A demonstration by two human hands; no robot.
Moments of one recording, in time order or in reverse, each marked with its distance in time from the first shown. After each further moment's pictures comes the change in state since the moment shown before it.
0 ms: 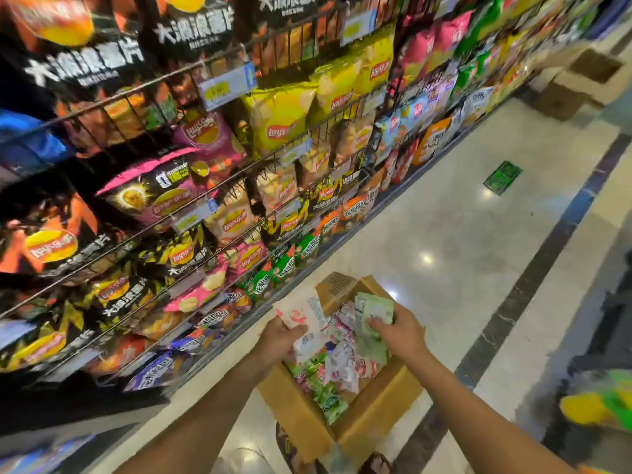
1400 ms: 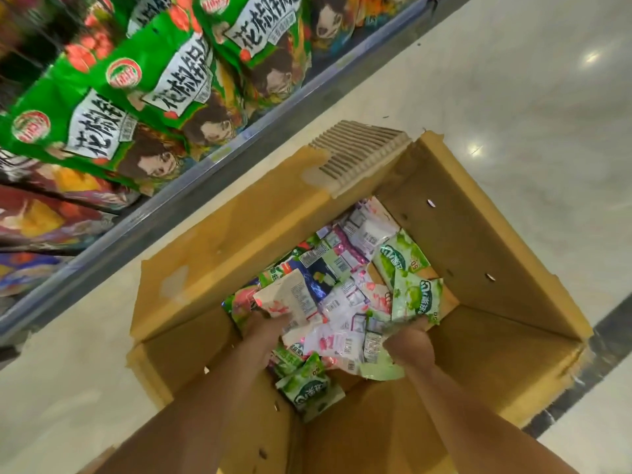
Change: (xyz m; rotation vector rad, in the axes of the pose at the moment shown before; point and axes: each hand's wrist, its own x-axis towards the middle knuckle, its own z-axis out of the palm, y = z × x) left_hand 0.497 -0.457 0.126 -0.134 0.349 -0.639; right_hand 0.324 0.546 0.264 -0.446 -0.163 0.705
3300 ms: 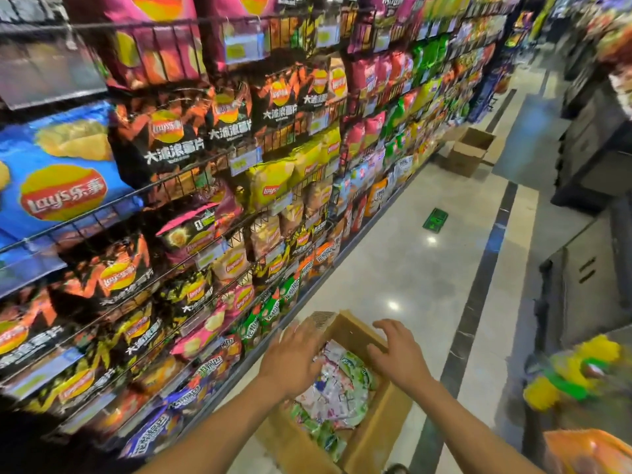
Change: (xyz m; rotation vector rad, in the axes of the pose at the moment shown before) left_hand -0.700 0.060 -0.348 1.396 0.168 1.522; right_hand -0.738 0.014 -0.289 0.028 0.584 -0.775
